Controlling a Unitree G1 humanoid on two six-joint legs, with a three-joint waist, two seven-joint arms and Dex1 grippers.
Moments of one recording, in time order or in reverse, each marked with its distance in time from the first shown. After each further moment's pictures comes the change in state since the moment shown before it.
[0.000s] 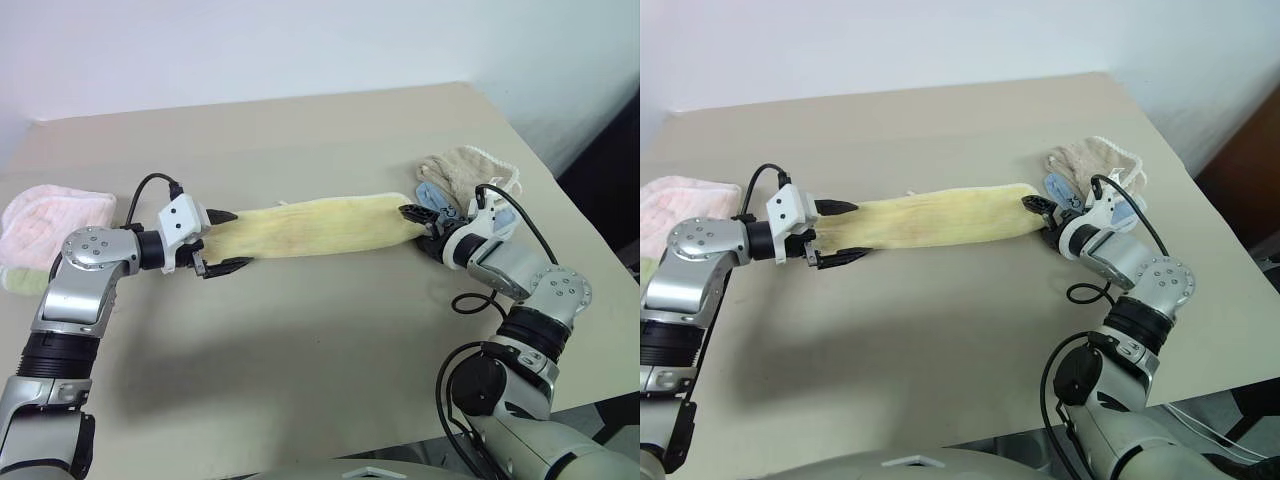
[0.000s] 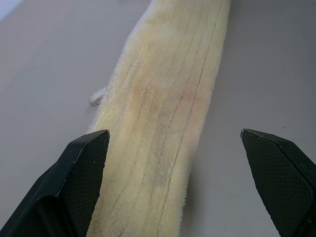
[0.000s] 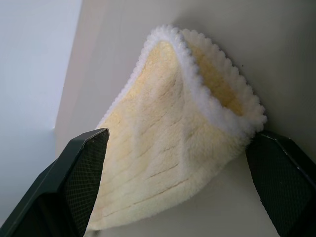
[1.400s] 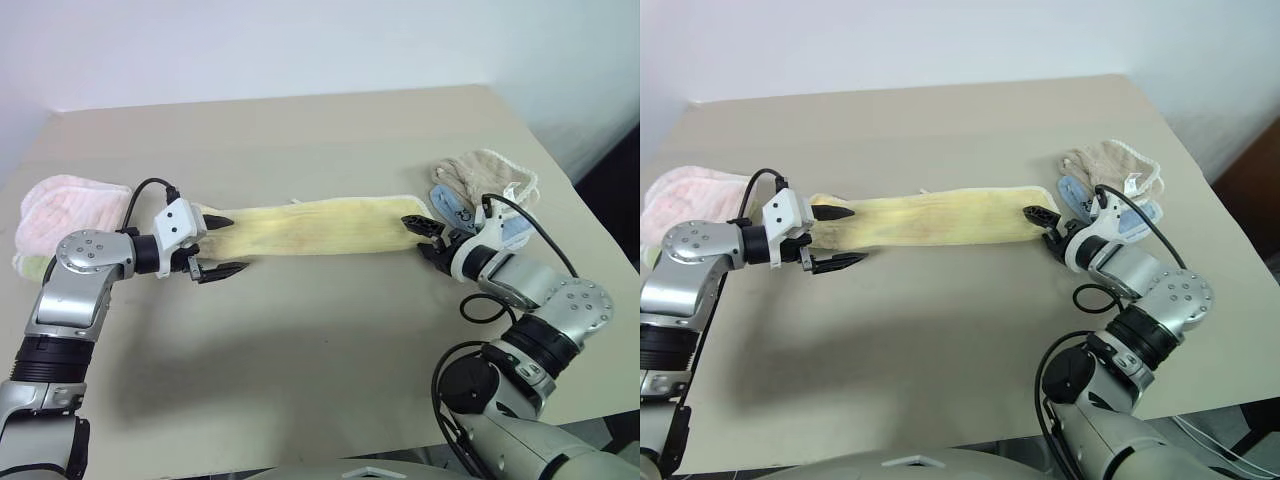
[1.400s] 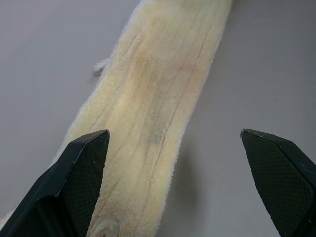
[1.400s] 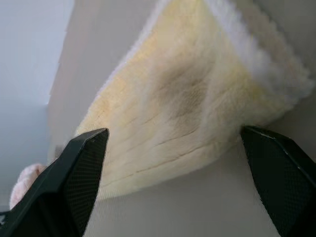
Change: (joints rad) left arm 0.013 0.013 0.010 -0.001 0.000 0.019 -0.018; right arm -0.039 0.098 -0.192 -0.194 -0.181 0.263 0.065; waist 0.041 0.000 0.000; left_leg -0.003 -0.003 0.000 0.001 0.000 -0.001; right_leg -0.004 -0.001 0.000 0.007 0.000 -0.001
